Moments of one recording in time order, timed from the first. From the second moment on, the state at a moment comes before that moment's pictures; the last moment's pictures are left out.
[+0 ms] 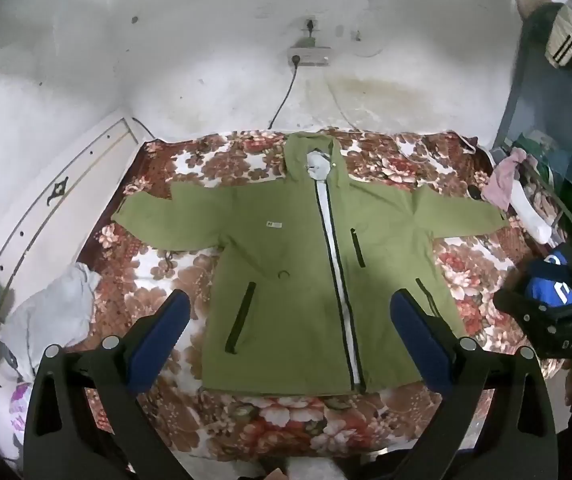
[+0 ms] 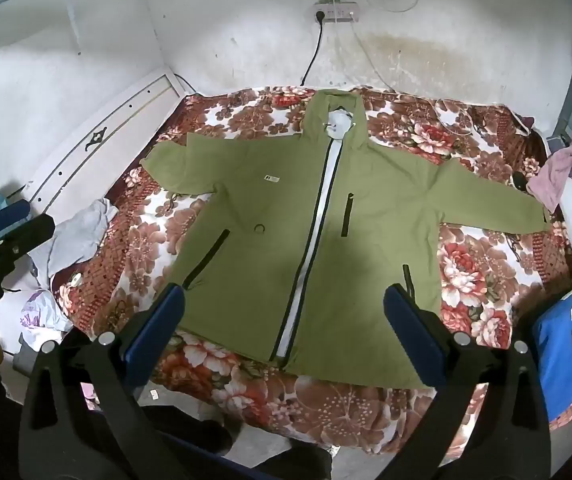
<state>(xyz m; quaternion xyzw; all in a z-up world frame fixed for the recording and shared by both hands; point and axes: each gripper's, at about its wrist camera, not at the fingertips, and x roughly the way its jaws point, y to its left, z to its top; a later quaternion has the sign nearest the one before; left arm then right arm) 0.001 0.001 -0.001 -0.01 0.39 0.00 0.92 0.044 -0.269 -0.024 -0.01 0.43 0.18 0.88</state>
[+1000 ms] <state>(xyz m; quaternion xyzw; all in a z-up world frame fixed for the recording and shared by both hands) 0.009 -0.008 -0.003 0.01 0.39 0.01 0.92 0.045 -0.268 -0.024 -0.01 0.44 0.18 0.88</state>
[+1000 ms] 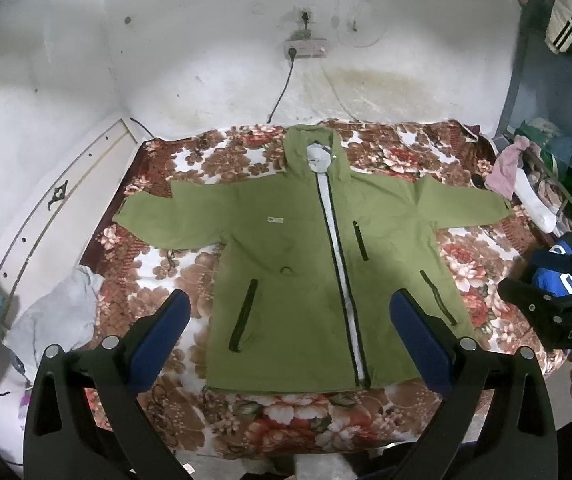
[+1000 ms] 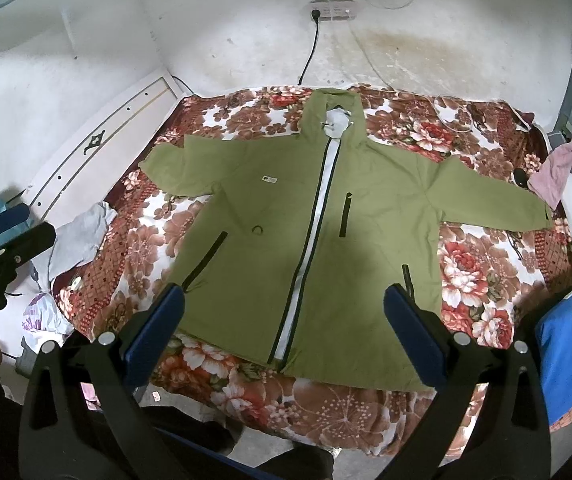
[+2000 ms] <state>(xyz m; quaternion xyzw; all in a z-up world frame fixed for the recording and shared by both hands) 0.017 -0.087 0.009 0.02 0.41 0.06 0.91 0.067 -0.339 -0.014 0.00 0.43 0.23 0.87</state>
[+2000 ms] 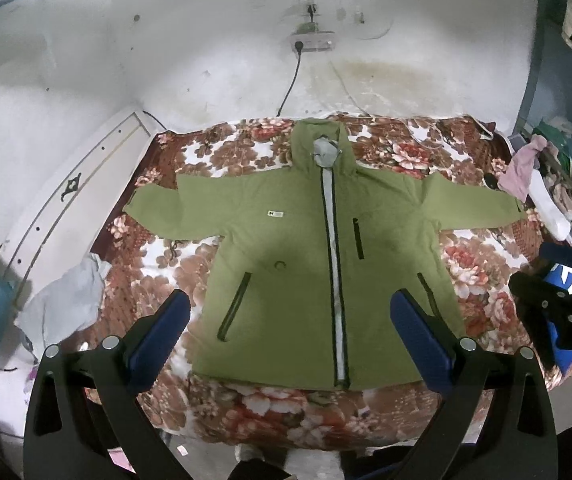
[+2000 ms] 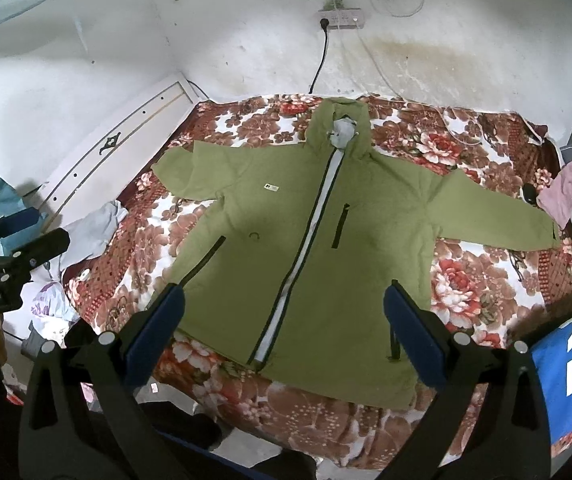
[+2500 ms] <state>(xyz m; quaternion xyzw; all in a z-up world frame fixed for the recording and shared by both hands) 0.022 -0.122 0.012 0.02 0.42 0.07 0.90 0.083 -0.361 -0.018 0.01 0.44 0.23 0.87</state>
